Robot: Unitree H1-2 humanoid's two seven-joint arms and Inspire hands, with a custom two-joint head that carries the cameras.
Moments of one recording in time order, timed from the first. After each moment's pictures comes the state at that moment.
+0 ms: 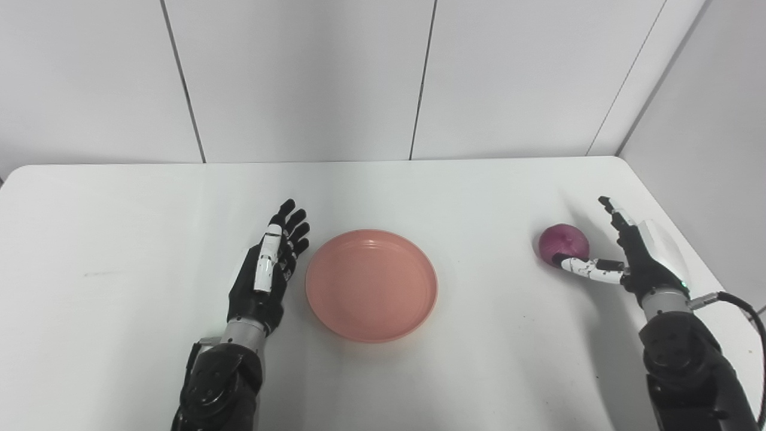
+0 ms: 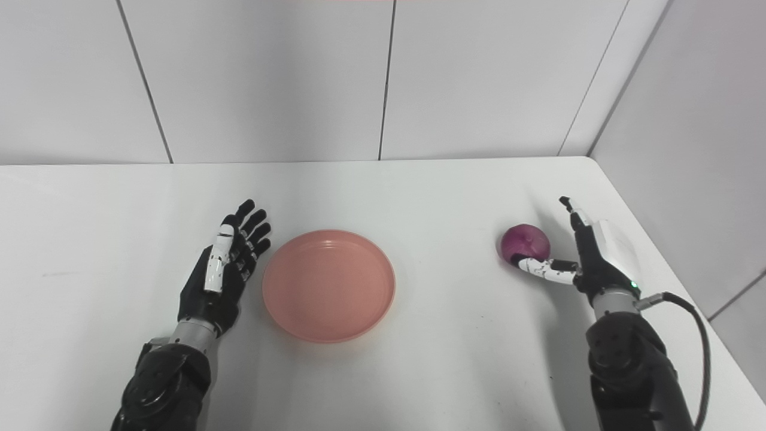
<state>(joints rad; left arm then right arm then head) -0.27 -0.11 -0.04 0.12 -0.17 0.14 -0.10 -0.17 -0.47 -0.16 -0.17 -0.63 0.47 0.18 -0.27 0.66</state>
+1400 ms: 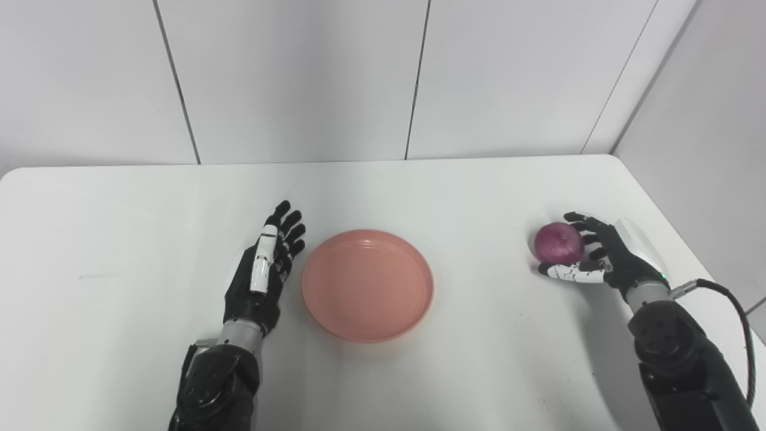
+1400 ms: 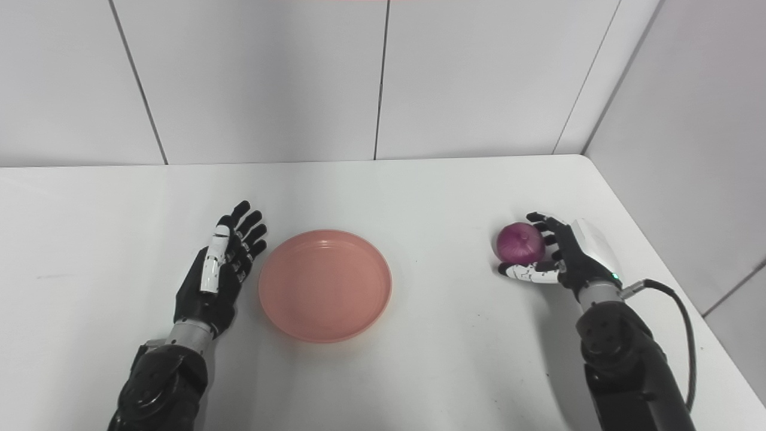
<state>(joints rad) -0.26 -0.11 -0.04 0.10 -0.17 0.16 -0.08 -0.21 -0.53 -0.08 -0.10 -0.58 0.47 0.23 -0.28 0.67</state>
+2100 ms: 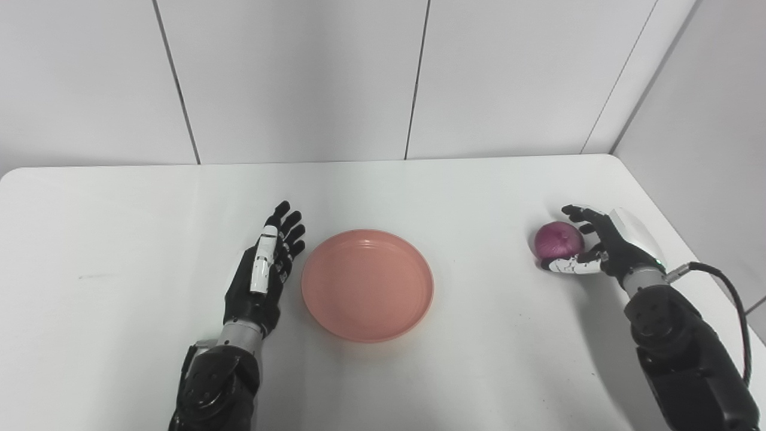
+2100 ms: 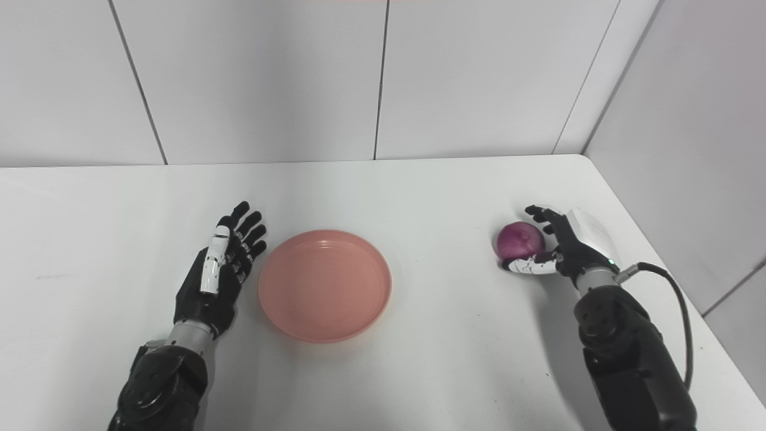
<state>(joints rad) -0.26 -0.11 -0.04 0.09 -0.17 0.17 -0.08 -0.27 -0.57 -0.02 -0.02 -0.58 0.47 0.20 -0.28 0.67</state>
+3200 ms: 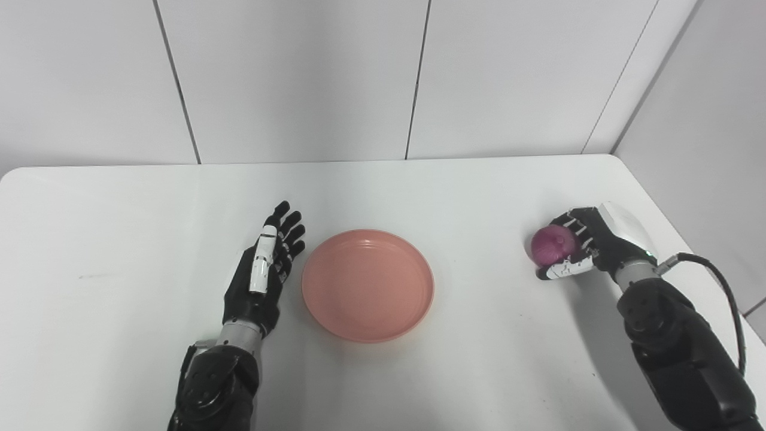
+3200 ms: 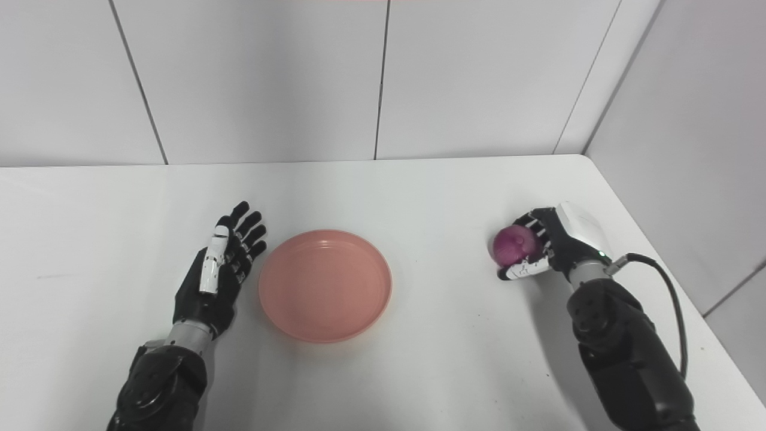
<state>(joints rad) -0.26 -0.11 -0.04 0.09 -0.17 0.17 -0.08 -0.28 -0.60 0.05 -0.03 -0.58 0.46 0.18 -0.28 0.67</state>
